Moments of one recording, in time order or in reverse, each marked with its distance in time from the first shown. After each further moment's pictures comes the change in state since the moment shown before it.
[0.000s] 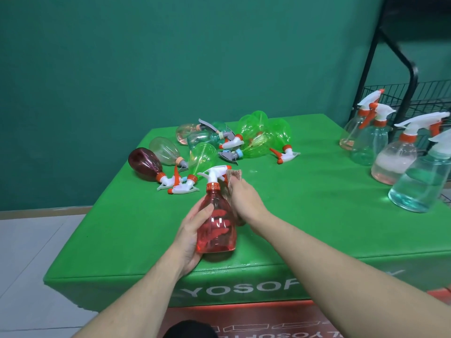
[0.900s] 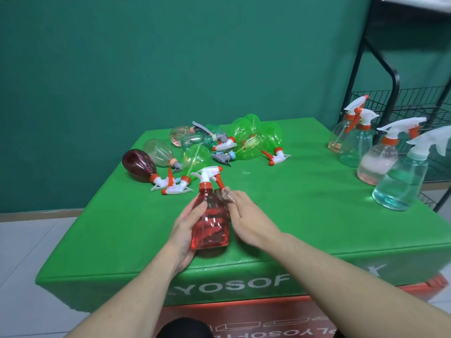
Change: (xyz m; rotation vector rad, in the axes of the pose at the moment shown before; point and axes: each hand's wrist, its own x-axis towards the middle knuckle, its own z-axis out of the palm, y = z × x) left_hand -0.002 0.002 0.006 0.008 0.053 -0.007; right_hand -0.039 0.033 -0.023 -0.421 -0.124 -0.300
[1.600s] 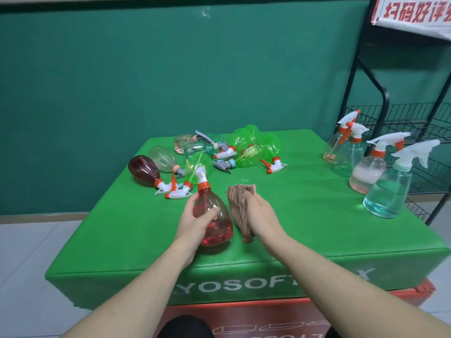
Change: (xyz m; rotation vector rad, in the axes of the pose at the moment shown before) left_hand -0.011 0.013 0.024 0.330 0.169 0.161; right_hand -0.021 -0.034 -0.031 0.471 0.230 0.358
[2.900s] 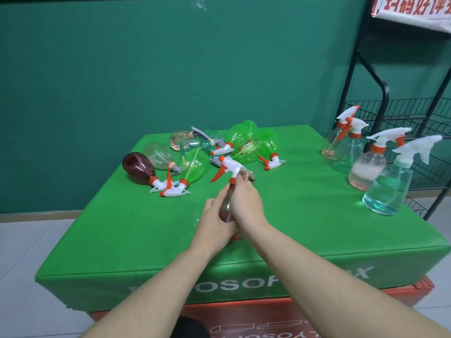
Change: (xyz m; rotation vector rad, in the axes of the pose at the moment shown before) left_hand 0.000 -0.007 0.039 0.413 -0.149 0.232; right_hand 0.013 -0.022 0.027 0.105 0.132 0.105
